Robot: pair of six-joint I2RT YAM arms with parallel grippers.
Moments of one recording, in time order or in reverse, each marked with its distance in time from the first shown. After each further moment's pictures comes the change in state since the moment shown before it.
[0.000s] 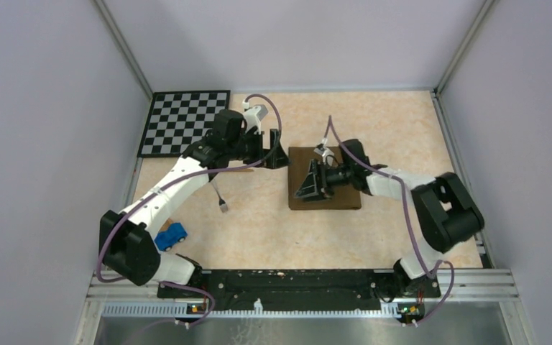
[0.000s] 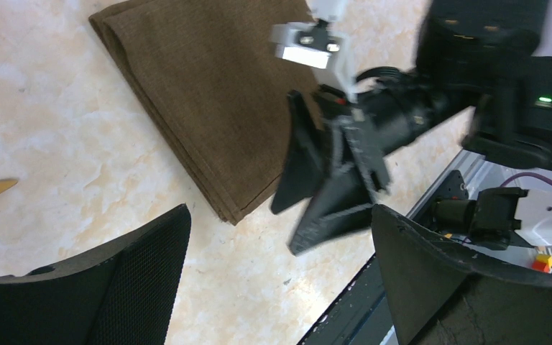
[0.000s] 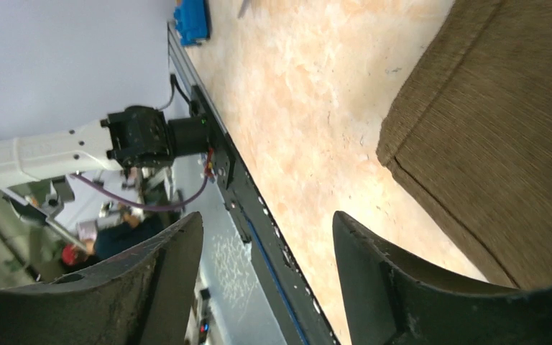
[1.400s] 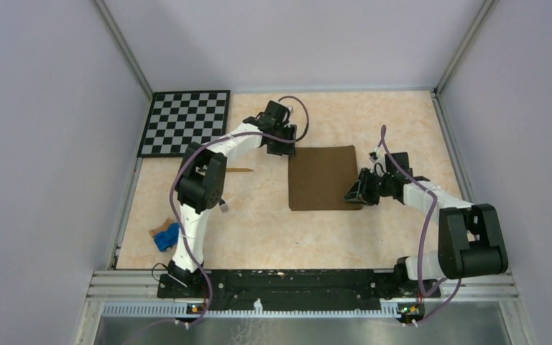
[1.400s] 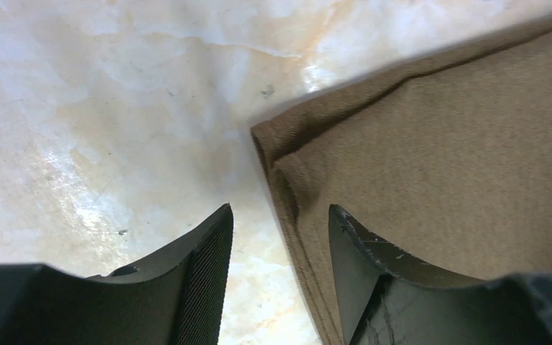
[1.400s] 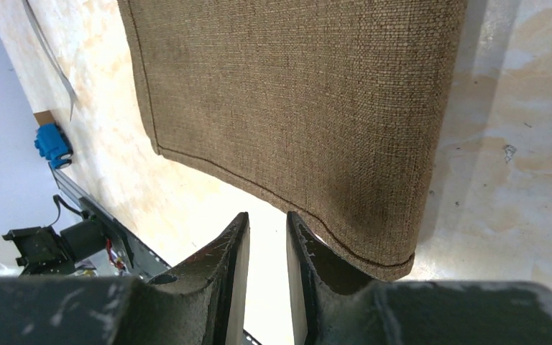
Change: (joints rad) left arm -0.036 0.758 0.504 -0.072 -0.319 0.051; right arm -0.362 -0.297 -0.222 -0.294 0.307 -0.197
